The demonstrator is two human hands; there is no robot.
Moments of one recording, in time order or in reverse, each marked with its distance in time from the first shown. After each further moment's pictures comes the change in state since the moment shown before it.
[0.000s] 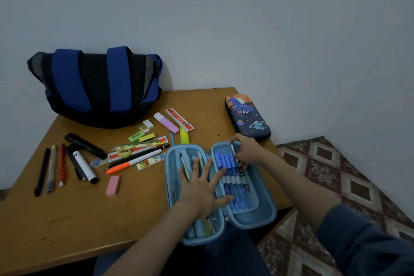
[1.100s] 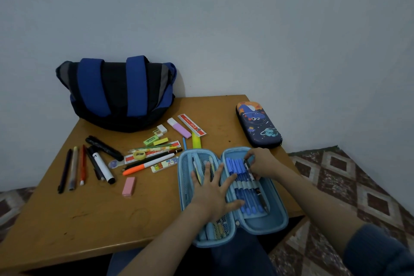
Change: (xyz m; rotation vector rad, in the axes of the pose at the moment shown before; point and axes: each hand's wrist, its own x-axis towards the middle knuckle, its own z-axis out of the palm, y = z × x) left_hand 0.000 0.001 -0.002 -0.072 -0.002 0.028; right_hand -0.012 0.004 0.005 -0.145 0.039 0.084
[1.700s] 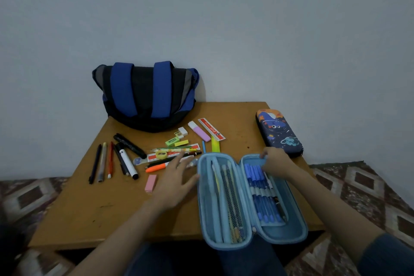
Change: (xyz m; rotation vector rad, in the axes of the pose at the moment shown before) left_hand -0.053 -0.104 -0.015 -0.427 0.450 -0.235; right_hand 0.005 -0.023 -0.007 -0.195 0.084 -0.067
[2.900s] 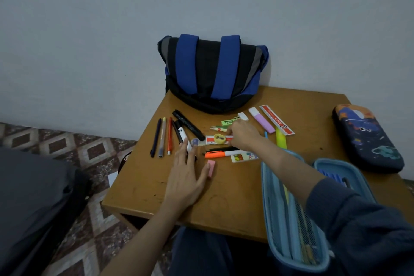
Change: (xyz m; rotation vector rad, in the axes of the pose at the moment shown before) left_hand -0.029 -0.103 -0.004 0.057 0.295 -0.256; right_hand 0.075 -0.209 0.101 -0.371 -0.015 -0.531
